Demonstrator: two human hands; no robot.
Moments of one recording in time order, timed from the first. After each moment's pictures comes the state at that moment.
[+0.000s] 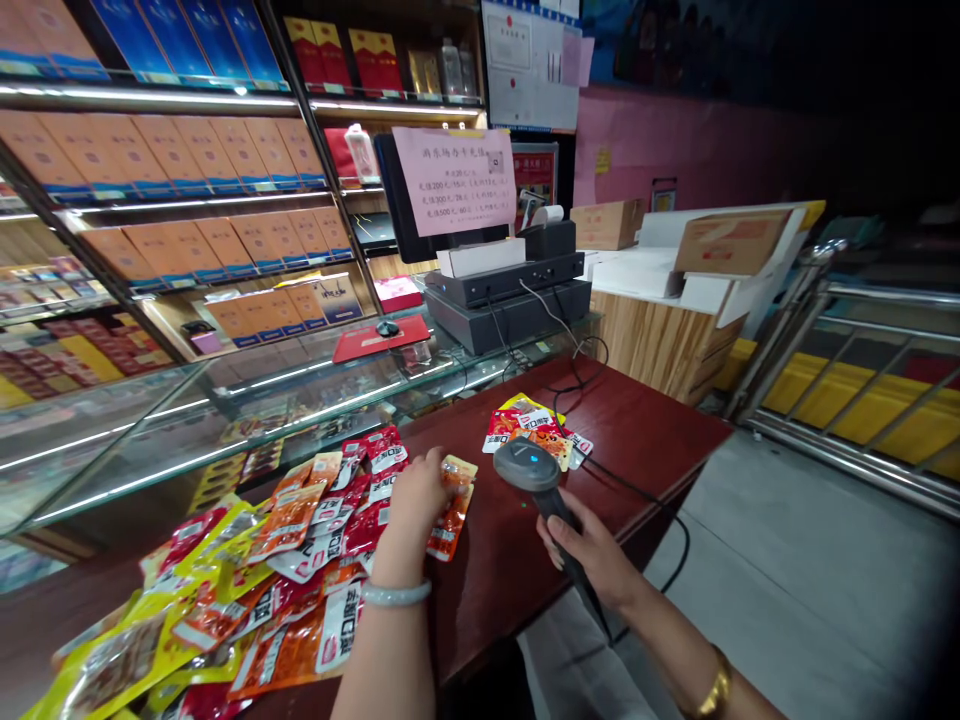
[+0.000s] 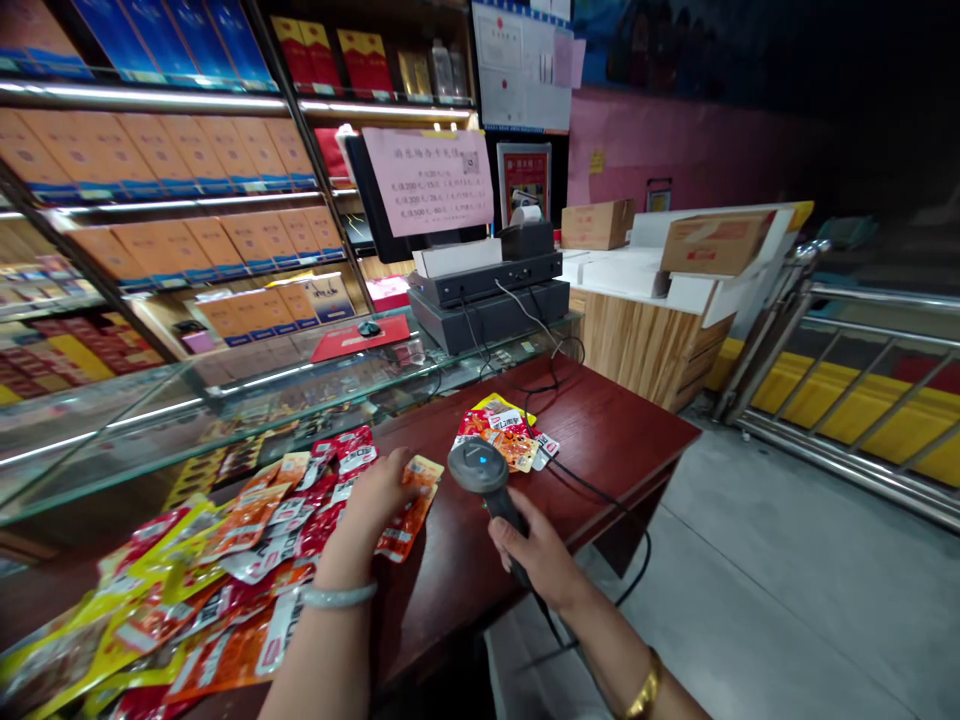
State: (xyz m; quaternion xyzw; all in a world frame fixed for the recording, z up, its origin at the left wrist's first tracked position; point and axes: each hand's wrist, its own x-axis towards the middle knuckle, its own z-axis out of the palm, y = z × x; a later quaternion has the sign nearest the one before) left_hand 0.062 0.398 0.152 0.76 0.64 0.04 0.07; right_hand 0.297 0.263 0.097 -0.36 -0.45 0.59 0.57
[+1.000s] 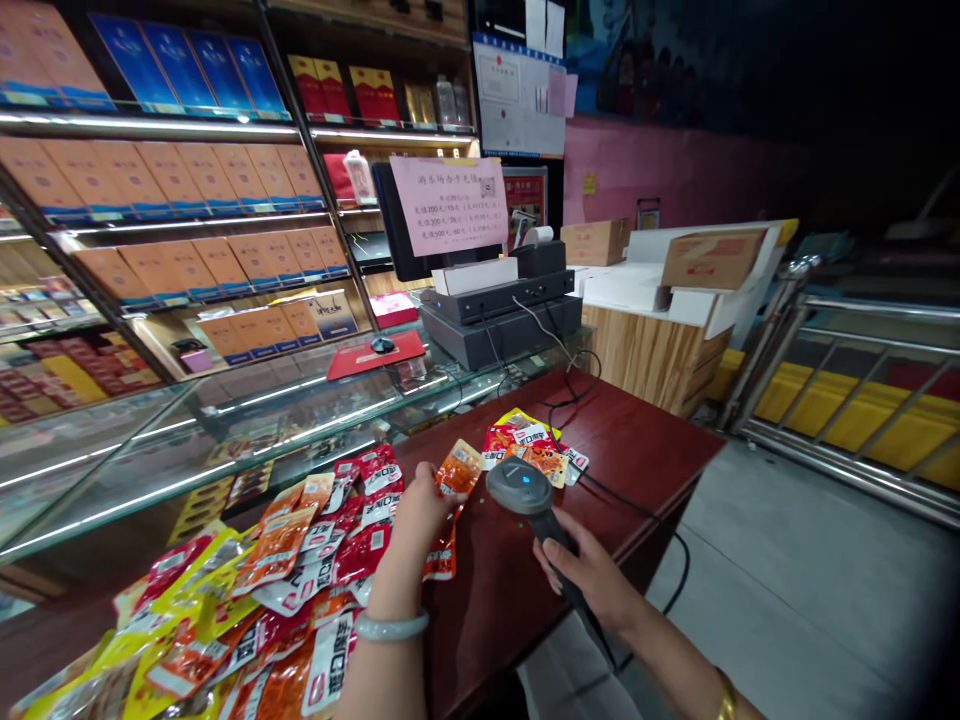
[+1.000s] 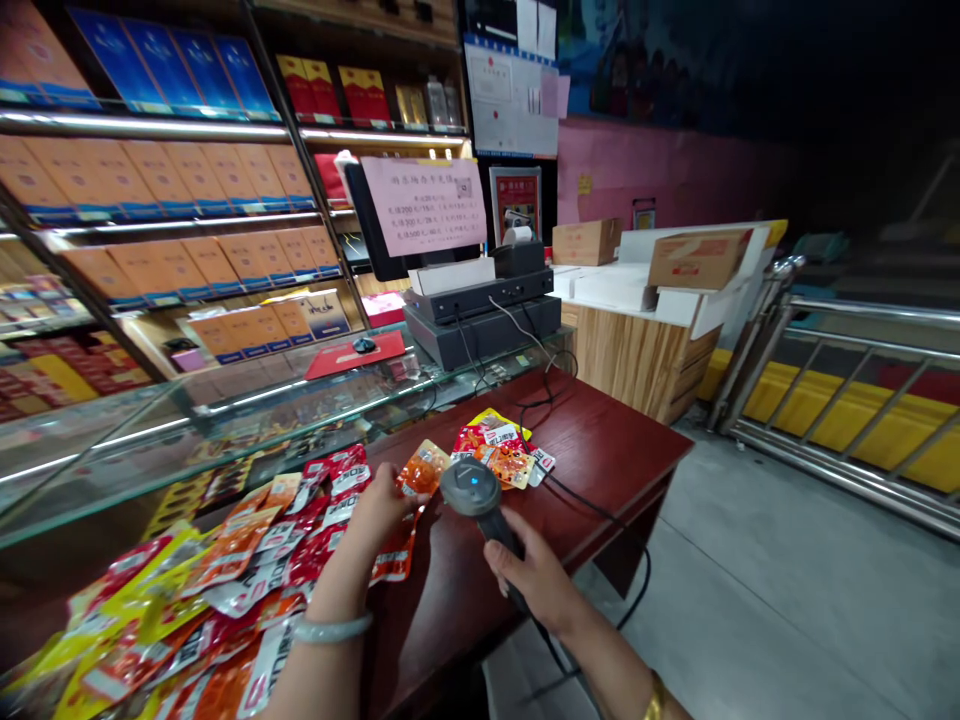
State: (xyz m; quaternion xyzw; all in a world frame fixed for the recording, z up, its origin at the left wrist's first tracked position) left_hand 0.075 0.404 0.146 0.70 0.69 0.12 0.16; right_hand 0.299 0.265 0.078 -0.37 -0.44 0.59 0.56
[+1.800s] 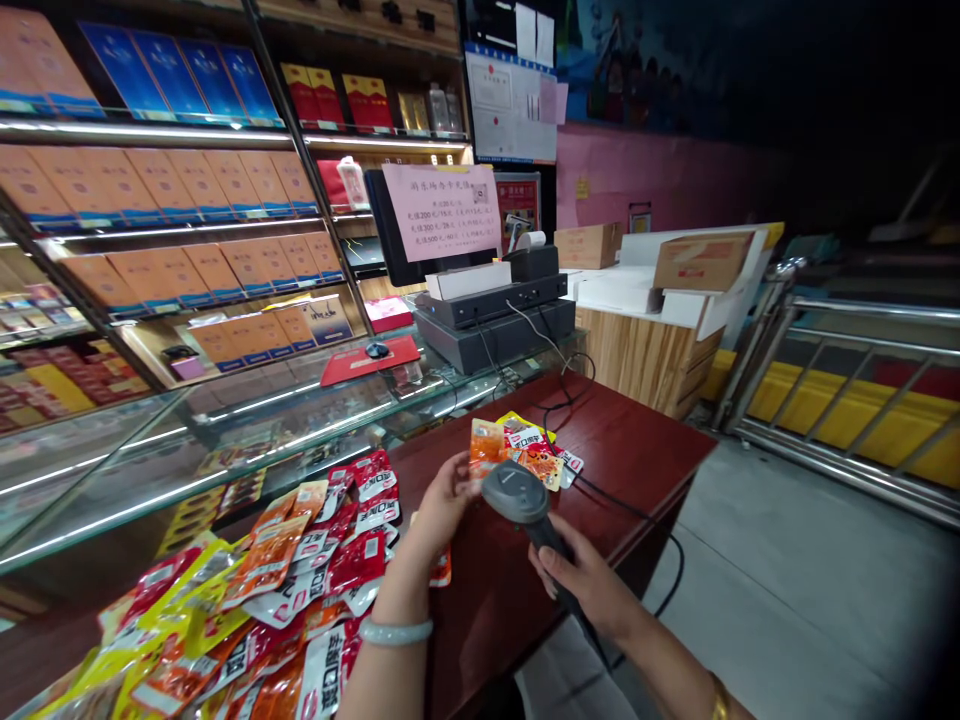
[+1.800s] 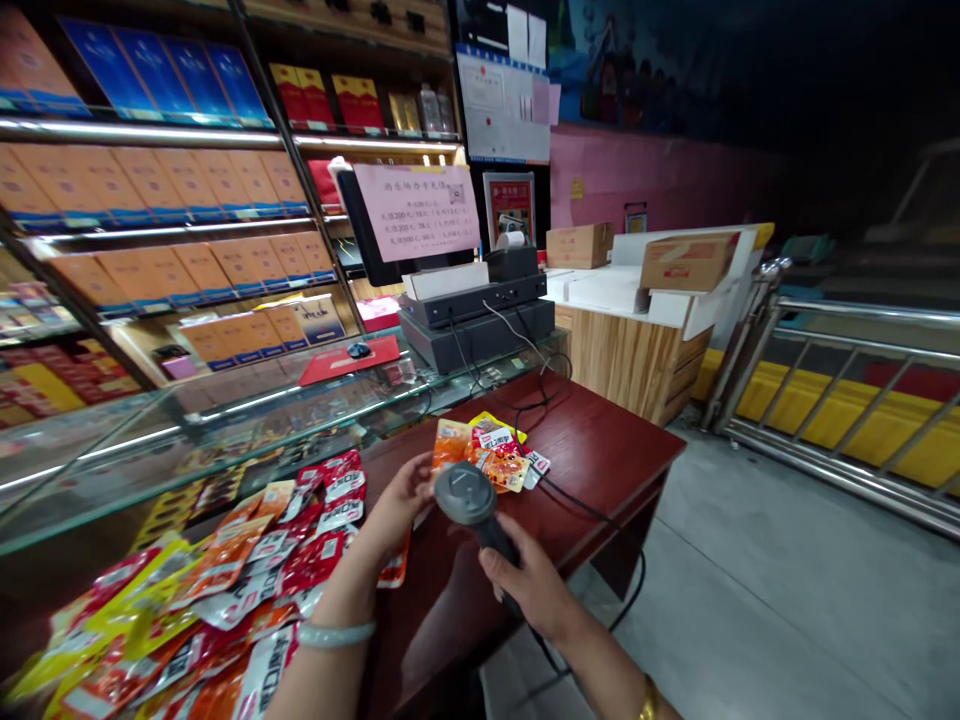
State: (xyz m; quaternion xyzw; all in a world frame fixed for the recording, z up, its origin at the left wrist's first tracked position) left_hand 0.103 0.411 0.123 0.63 0.48 0.39 0.47; right_hand 0.296 0.261 0.095 -0.38 -0.47 0.57 0.55
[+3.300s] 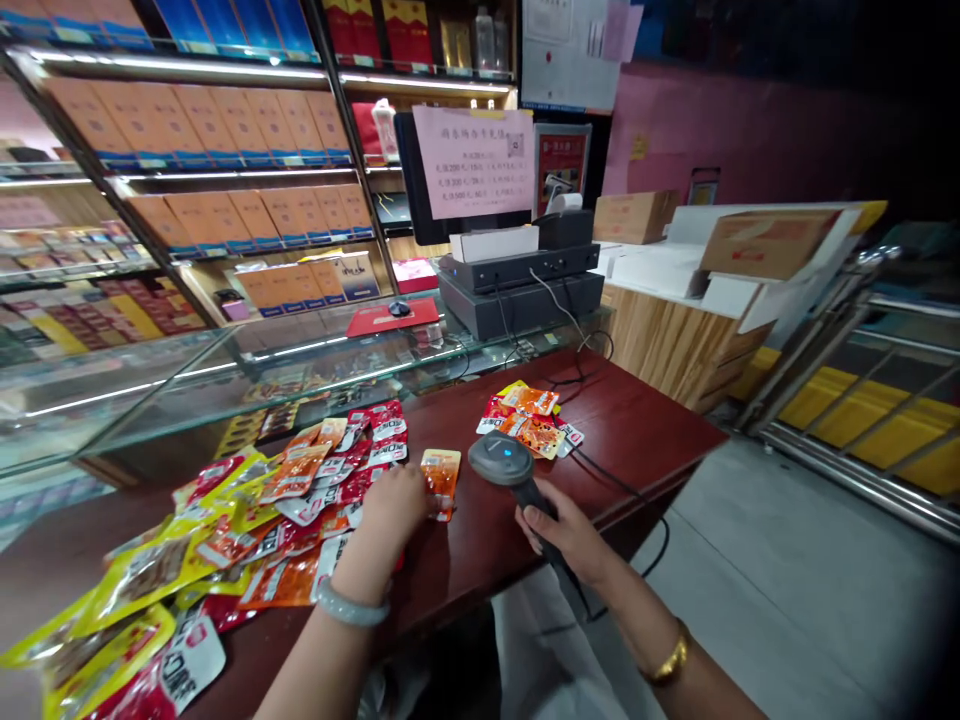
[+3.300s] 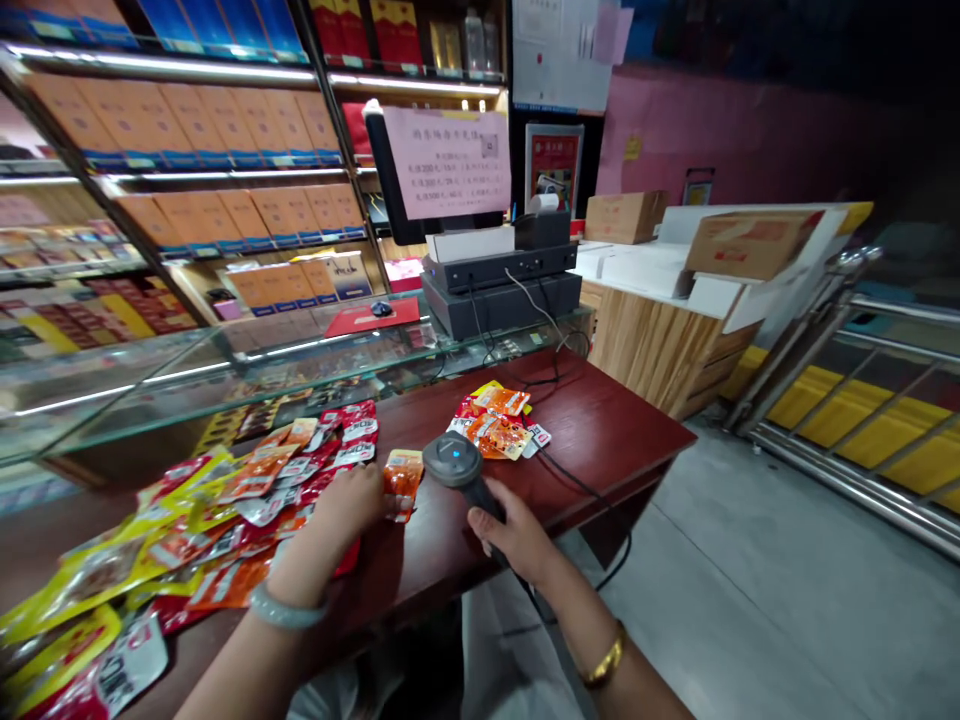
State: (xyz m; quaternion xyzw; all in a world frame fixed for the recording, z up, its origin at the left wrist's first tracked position) left_hand 0.064 0.336 0.166 0.72 0.69 -0.07 0.05; right_hand 0.312 0.261 0.094 -0.34 -0.49 0.63 0.50
